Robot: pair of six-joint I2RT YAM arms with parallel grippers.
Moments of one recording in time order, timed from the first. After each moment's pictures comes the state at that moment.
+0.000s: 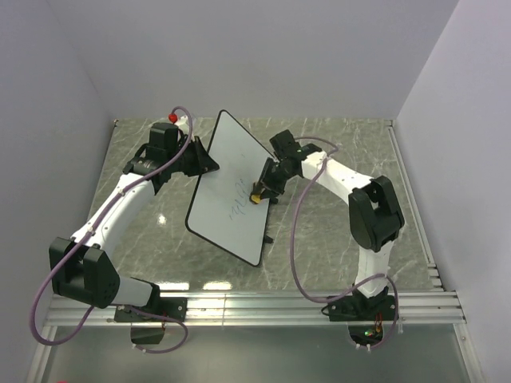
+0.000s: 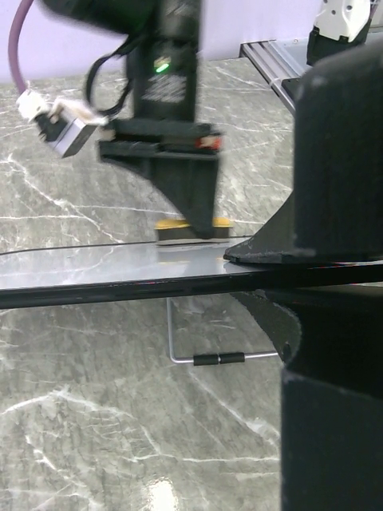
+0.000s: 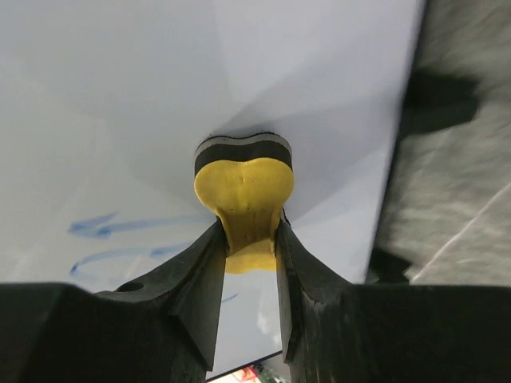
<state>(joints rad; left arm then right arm) -0.29 1.38 1.20 -0.42 0.36 -0.49 0.53 1.92 1.50 -0.67 -0.37 0.94</state>
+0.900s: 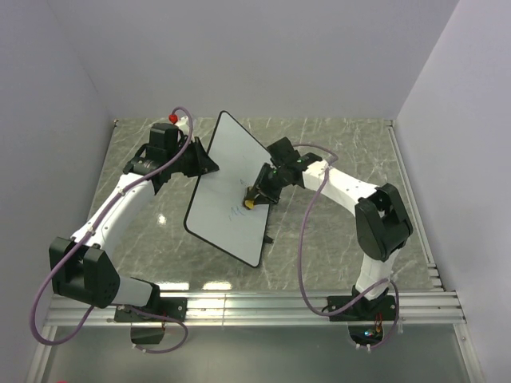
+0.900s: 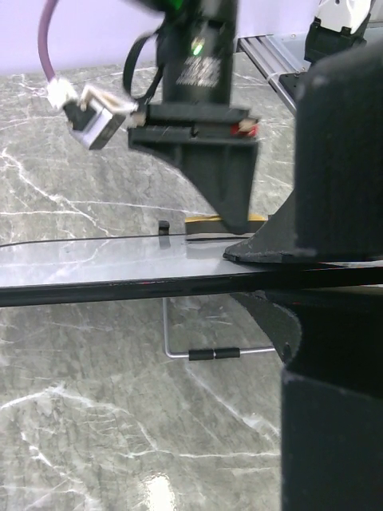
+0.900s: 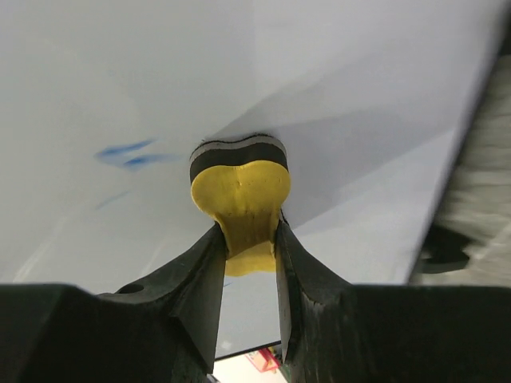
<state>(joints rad) -0.29 1.38 1.20 -0.43 0.36 -0.47 0.62 1.81 1.39 -0.56 -0.38 1.06</state>
